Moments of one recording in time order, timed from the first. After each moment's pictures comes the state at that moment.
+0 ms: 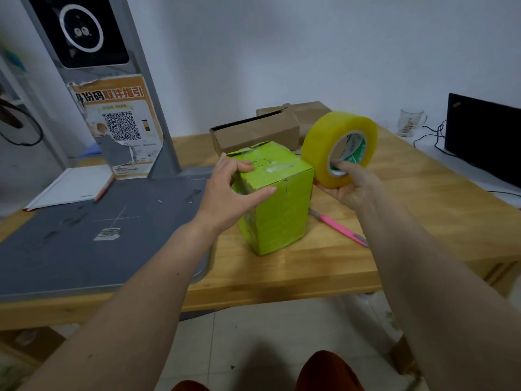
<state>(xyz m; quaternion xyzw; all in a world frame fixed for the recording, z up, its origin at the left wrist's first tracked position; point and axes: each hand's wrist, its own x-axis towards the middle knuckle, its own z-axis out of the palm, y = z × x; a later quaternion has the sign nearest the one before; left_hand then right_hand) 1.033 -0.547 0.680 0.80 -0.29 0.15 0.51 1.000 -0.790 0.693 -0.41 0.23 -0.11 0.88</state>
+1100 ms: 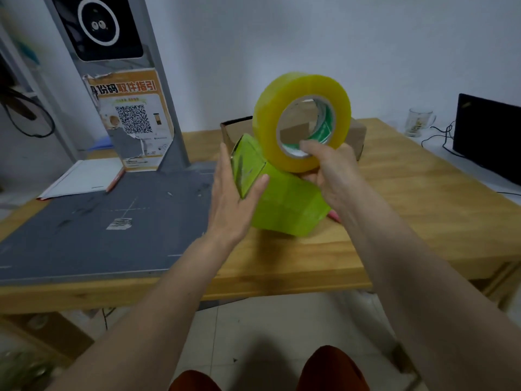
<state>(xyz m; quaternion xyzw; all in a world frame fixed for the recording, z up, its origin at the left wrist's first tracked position) 1.000 -0.537 0.665 0.82 -0.20 0.14 0.52 0.972 -0.706 0.726 -0.56 0.10 -0.21 0.79</state>
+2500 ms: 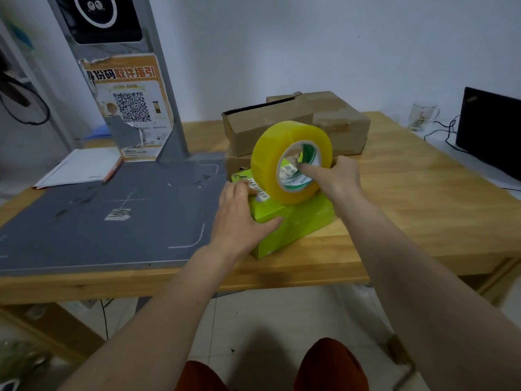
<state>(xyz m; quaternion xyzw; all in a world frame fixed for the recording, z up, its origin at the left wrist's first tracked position) 1.004 -0.533 0.623 0.89 -0.23 0.15 0.37 0.986 -0.723 0.684 -0.78 0.21 -0.22 0.55</state>
